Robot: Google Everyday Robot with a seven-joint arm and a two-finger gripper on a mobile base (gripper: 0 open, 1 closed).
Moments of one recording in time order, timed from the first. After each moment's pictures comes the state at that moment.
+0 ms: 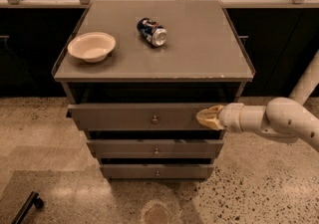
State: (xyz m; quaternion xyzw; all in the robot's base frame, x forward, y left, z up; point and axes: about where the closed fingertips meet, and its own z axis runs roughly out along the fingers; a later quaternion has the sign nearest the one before) arm 0.608 -0.177 0.646 -0.45 0.74 0.20 0.46
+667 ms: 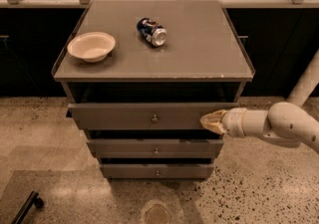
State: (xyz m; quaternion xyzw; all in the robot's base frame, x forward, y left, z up) arm 0.605 -0.193 0.626 -0.42 0.76 0.20 0.45
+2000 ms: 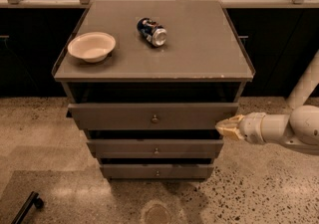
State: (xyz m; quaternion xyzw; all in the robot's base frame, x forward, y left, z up) arm 0.566 -0.238 0.640 -0.40 0.80 0.18 0.42
